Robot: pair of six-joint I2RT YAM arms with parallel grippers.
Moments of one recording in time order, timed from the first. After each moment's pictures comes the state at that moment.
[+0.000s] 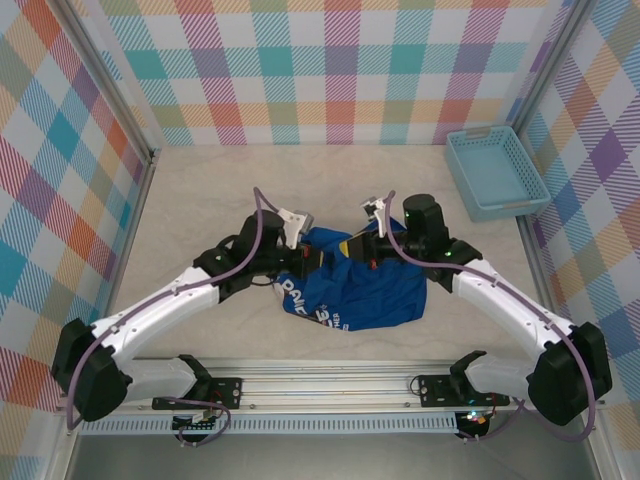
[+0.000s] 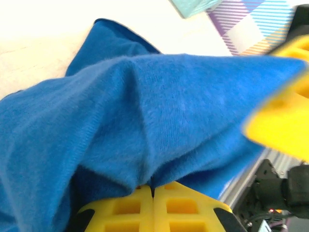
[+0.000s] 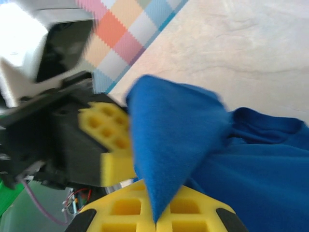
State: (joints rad) left arm -0.71 1.19 0.94 -0.34 0.29 -0.47; right arm 0.53 1.19 0.89 -0.20 -0.70 0.34
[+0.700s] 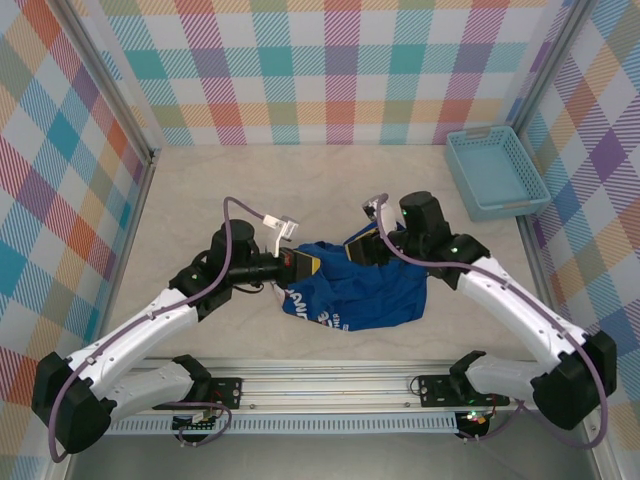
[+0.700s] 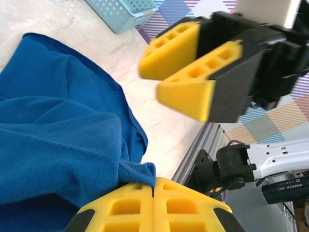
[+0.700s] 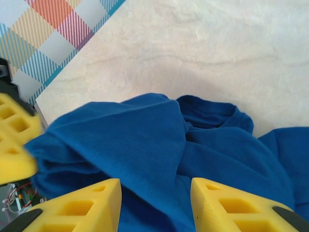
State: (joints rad) left arm -0.65 1.03 0.79 -0.17 0.55 -0.52; right arm 0.59 1.14 1.00 -0.48 -0.44 0.17
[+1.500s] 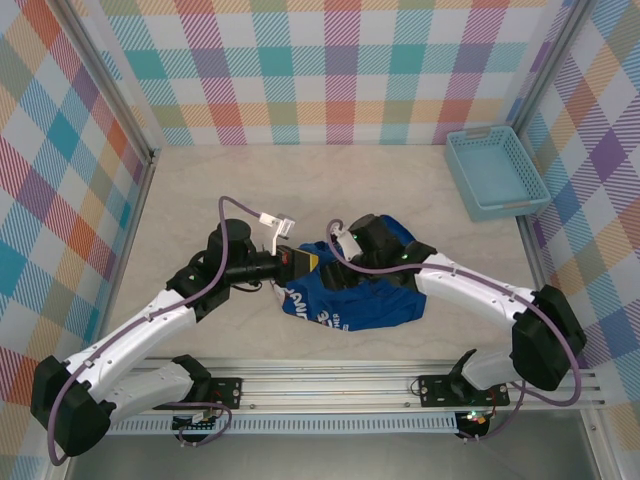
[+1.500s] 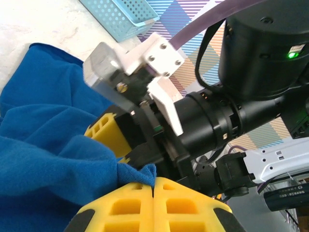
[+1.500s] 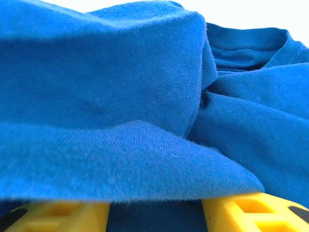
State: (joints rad) left arm -0.64 1.01 0.79 -0.15 0.54 -0.52; right arm 0.81 1.40 0.97 -0.42 -0.27 0.31
